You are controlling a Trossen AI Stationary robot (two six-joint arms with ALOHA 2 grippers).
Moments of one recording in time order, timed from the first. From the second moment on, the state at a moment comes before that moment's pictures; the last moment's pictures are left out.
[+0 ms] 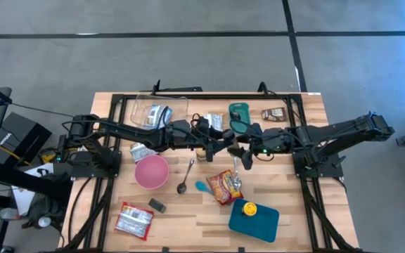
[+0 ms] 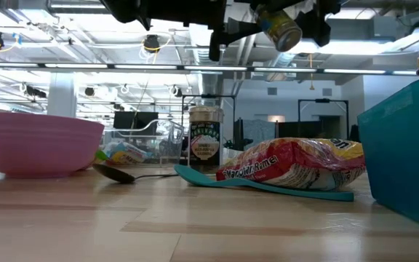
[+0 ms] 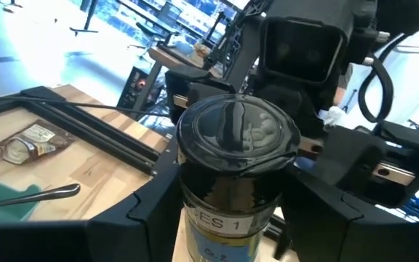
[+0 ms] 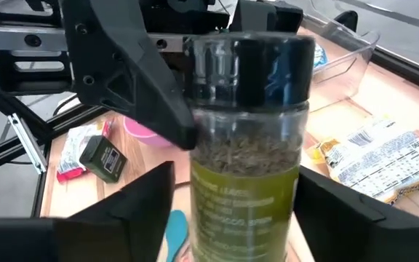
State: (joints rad) left arm 0.02 1.70 1.08 0.61 -0.09 -0.51; right arm 0.18 1.12 0.90 -0.27 0.34 0.52
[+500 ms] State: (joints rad) left arm 0.02 1.70 1.08 0.54 -0.11 -0.47; right arm 0.18 1.01 0.90 -0.42 0.33 0.53
